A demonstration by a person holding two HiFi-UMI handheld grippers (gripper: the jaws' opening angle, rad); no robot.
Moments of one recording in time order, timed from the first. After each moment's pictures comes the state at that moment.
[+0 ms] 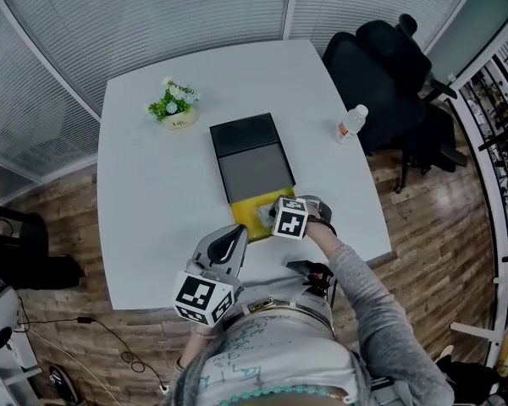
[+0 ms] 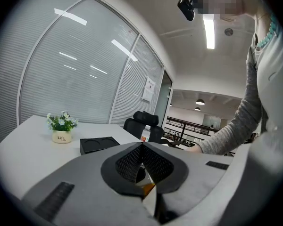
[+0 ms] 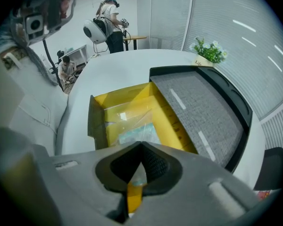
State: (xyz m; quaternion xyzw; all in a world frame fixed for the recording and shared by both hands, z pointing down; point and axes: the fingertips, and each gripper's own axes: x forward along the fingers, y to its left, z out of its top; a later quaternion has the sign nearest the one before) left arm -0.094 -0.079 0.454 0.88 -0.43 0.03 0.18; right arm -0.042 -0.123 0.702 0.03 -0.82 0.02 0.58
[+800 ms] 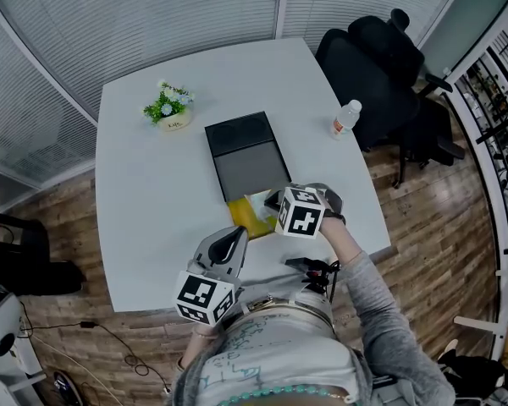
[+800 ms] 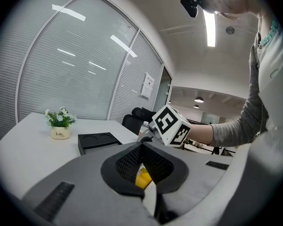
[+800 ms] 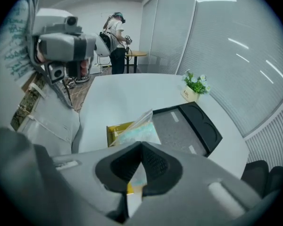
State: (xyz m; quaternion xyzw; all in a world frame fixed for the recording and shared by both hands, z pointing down) left arm -0.081 -0.071 0.463 0.89 -0.42 0.05 0.19; right arm -0.049 -0.128 0.588 0.05 -0.85 -0.03 0.52
